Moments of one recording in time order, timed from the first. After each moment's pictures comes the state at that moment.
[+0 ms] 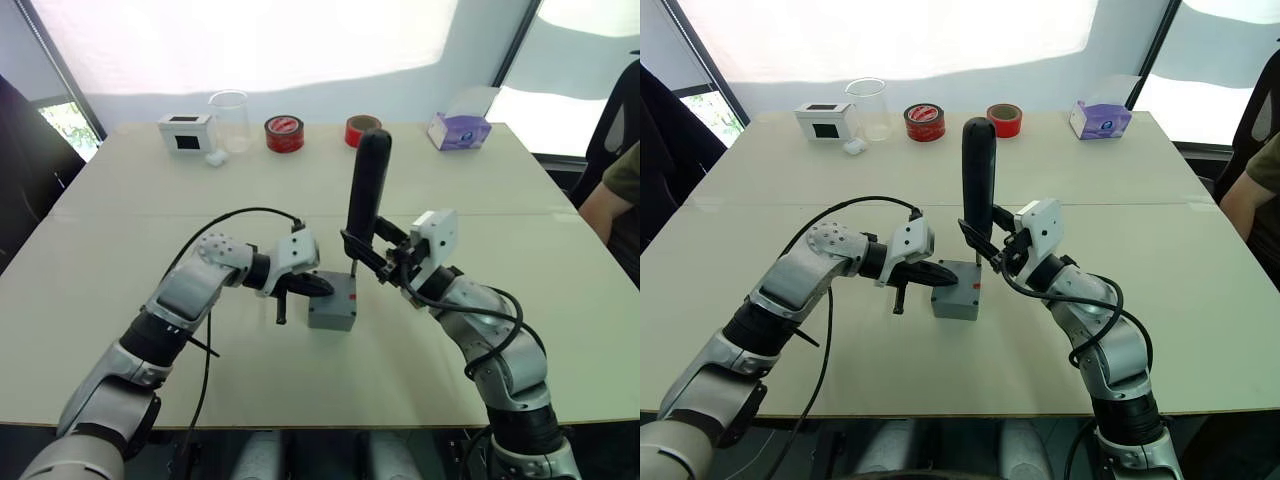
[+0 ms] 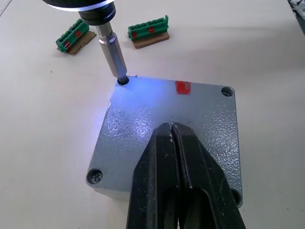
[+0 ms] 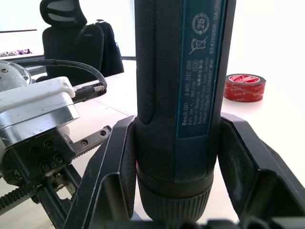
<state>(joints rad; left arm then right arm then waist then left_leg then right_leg) -0.66 0.54 -0.38 -0.02 -0.20 0.52 -1.17 -0.23 -0.30 0.06 -0.42 0.40 0.43 0.48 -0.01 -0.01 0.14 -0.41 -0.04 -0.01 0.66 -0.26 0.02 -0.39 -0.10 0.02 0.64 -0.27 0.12</state>
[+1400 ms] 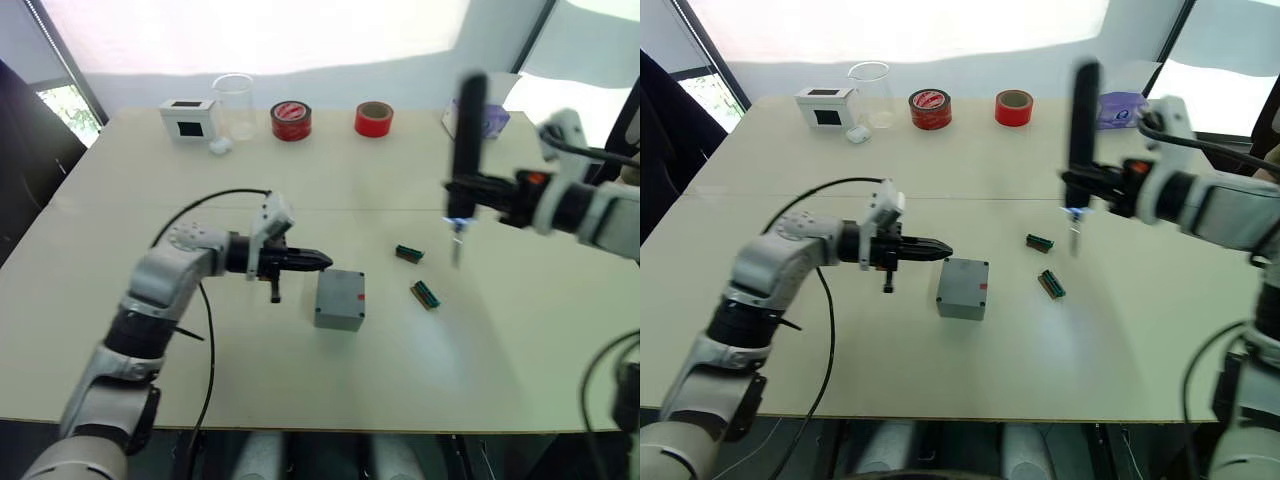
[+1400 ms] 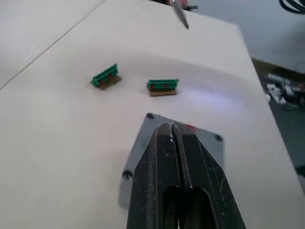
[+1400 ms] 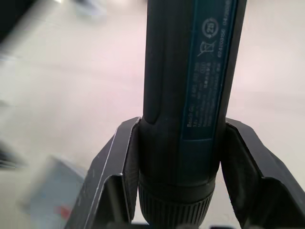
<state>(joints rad) -0.67 0.62 -0.13 -0.14 -0.47 0.71 -1.23 -0.60 -1.02 -0.35 0.05 1.24 1.50 0.11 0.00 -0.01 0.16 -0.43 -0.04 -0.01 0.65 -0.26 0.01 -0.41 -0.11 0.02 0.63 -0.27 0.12</state>
